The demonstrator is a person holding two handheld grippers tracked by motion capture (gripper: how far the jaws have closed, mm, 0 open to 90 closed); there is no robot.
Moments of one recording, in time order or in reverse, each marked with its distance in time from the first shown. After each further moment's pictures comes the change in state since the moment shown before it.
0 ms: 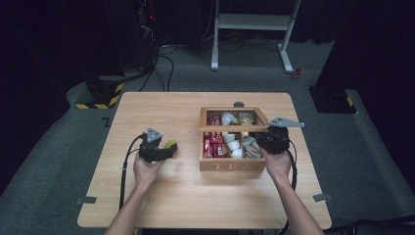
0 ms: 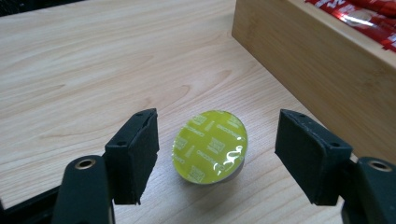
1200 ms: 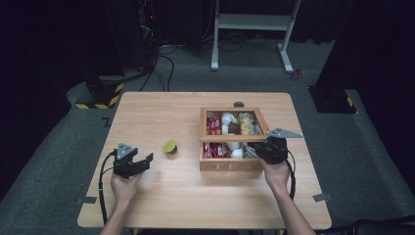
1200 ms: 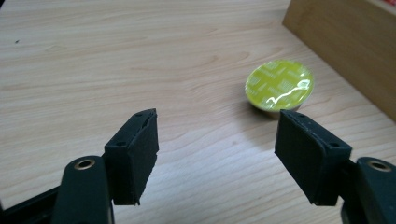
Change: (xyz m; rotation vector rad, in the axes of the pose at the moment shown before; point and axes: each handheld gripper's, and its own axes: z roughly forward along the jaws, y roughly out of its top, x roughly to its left) left arm 0.037 -0.059 -0.050 -0.044 0.095 -0.133; right arm 0.001 -0.032 0.003 0.014 0.026 0.030
